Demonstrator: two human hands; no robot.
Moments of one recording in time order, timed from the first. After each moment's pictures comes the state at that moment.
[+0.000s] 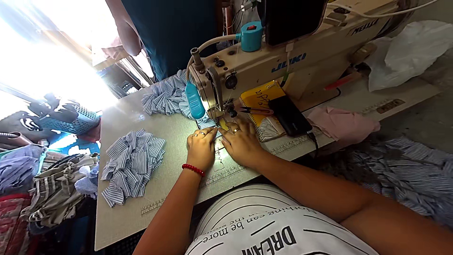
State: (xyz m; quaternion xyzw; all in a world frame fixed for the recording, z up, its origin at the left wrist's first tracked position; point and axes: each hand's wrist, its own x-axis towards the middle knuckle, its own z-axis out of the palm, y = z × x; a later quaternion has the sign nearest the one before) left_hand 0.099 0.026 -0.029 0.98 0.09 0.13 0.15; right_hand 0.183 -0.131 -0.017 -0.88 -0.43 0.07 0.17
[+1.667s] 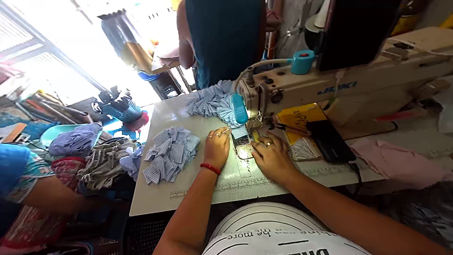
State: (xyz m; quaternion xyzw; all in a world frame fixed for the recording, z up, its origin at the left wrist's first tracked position) left_hand 0.079 0.067 -0.017 0.95 0.16 0.23 0.12; right_hand 0.185 -0.130 -0.029 -0.86 -0.46 0.01 0.22
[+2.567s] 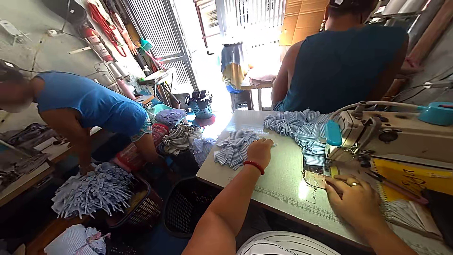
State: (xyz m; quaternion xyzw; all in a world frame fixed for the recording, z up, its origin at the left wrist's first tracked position) left_hand 0.016 0.075 0.069 0.90 0.38 0.13 0.17; right_hand 0.187 -0.139 -0.036 -0.80 -0.50 -0.06 0.33
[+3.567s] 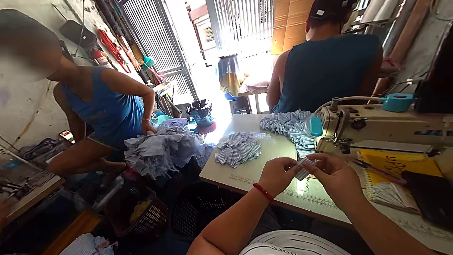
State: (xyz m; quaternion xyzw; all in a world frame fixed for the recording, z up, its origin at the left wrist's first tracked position) left_hand -0.013 -0.044 0.084 0.84 0.22 0.25 0.43; right_hand 0.124 -0.145 0.052 -0.61 -0.44 0.13 0.65
